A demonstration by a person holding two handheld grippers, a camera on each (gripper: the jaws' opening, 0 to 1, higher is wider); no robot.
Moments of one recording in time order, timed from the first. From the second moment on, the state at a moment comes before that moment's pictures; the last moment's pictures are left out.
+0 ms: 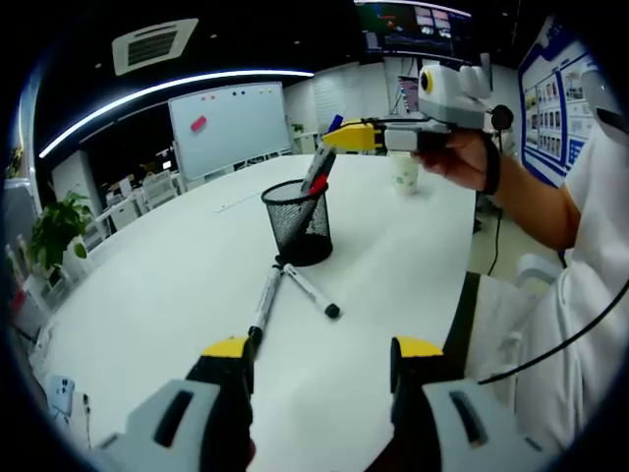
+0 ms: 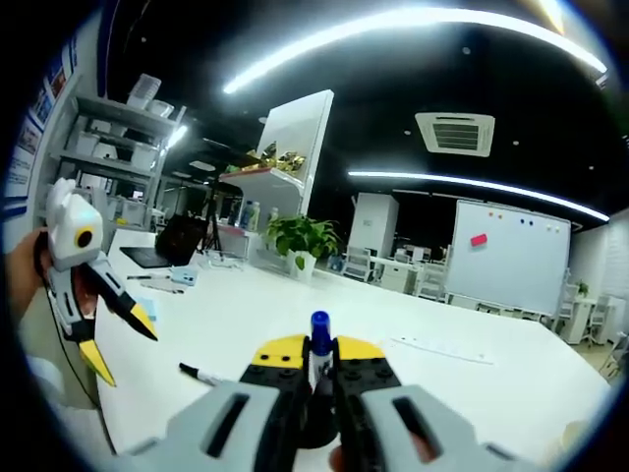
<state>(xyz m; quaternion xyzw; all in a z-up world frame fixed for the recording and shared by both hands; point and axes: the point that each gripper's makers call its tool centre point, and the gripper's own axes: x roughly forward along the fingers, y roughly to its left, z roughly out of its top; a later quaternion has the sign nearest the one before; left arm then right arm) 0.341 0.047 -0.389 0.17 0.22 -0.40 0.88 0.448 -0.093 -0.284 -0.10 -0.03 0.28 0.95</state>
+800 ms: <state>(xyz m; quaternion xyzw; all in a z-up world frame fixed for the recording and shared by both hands) 0.342 0.048 -0.392 0.16 0.22 -0.40 0.88 0.449 -0.087 -0.294 -0.11 -0.02 0.29 0.95</state>
